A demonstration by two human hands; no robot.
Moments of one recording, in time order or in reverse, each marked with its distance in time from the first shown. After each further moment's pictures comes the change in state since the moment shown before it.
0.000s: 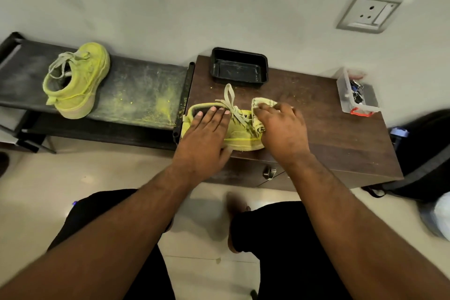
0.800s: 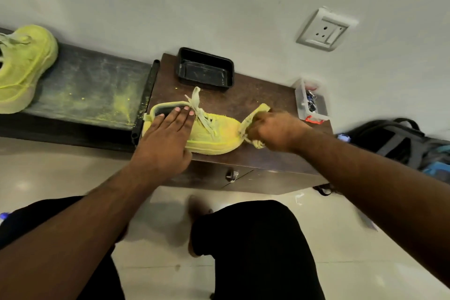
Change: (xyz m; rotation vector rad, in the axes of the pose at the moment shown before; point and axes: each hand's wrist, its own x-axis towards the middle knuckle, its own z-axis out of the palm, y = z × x) left_hand 0.009 -0.002 0.008 -0.009 -0.015 -0.032; right_hand 0.013 0.078 -0.036 -0.416 -0.441 -0.510
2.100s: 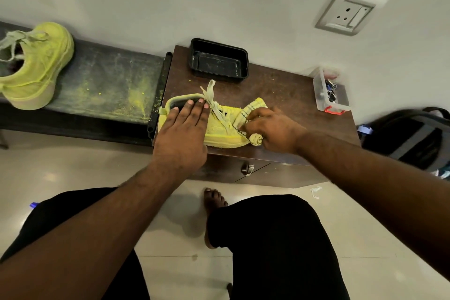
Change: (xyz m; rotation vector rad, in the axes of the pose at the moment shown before) left_hand 0.000 0.010 0.003 0.093 0.023 -0.069; right_hand 0.026 -0.021 0.020 0.302 0.032 -0.004
